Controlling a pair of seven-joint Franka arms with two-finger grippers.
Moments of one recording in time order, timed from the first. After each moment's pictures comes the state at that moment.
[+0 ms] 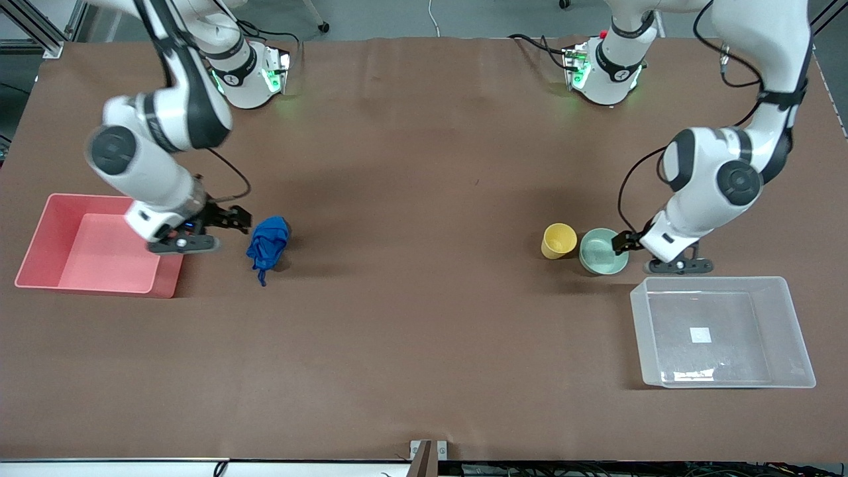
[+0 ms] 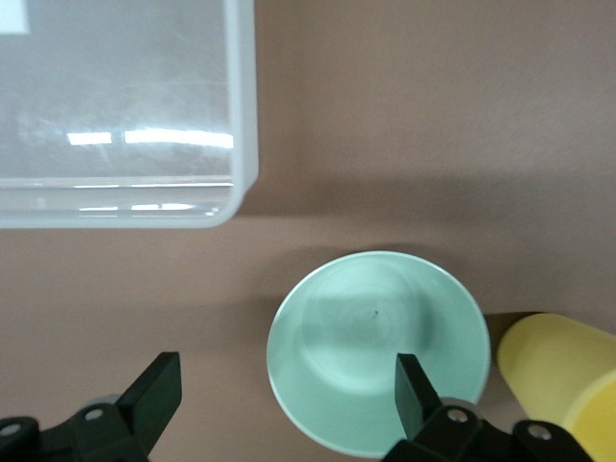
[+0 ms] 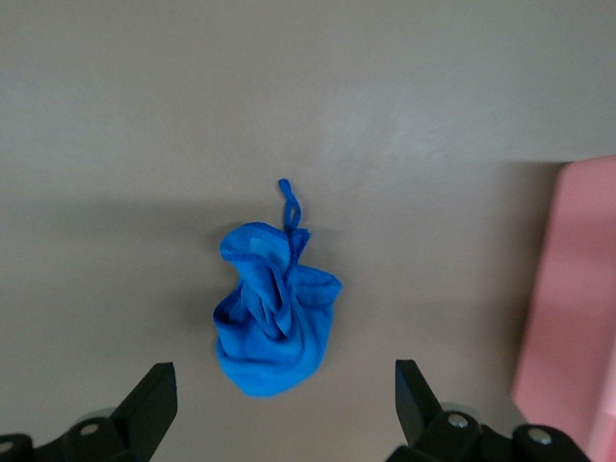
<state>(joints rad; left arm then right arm) -0.16 0.29 0.06 -2.19 -0.04 2.47 -0.04 0.27 0.14 -0.07 -2.21 -0.01 2.34 0.14</state>
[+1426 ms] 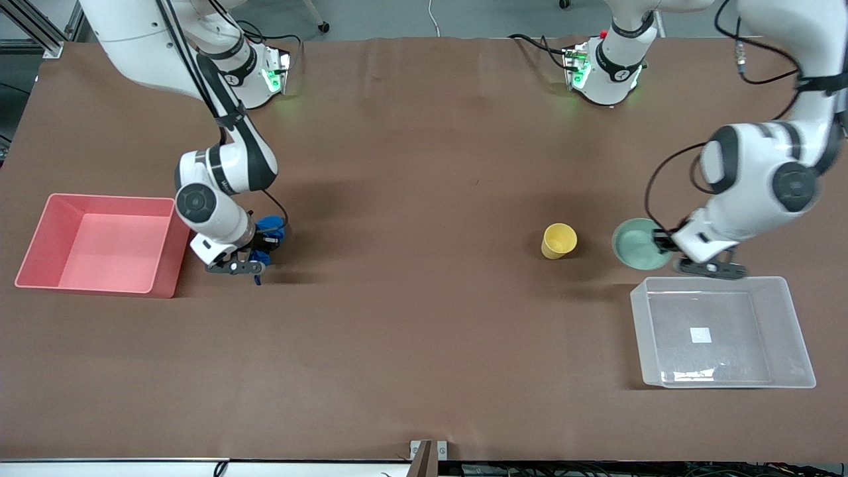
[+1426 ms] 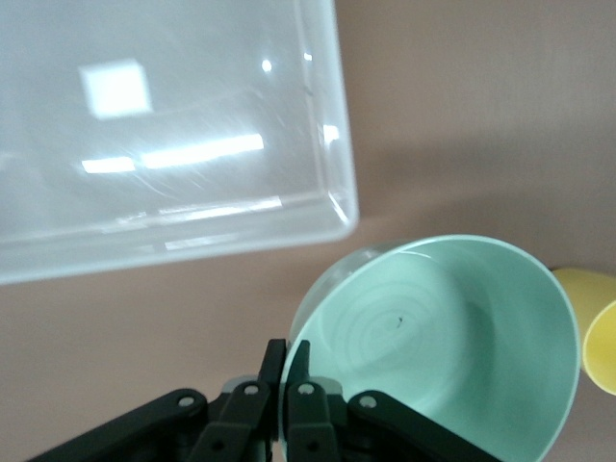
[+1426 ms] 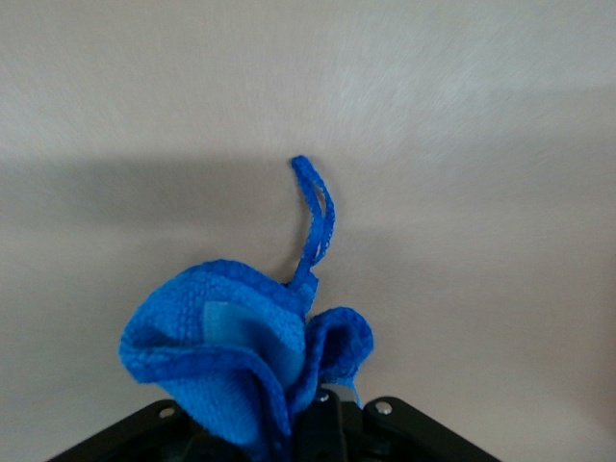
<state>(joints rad) -0.15 0.23 0.17 -1.97 -0.04 2.18 0.19 0.31 0.39 -0.09 -2.09 -0.01 2.31 0.26</state>
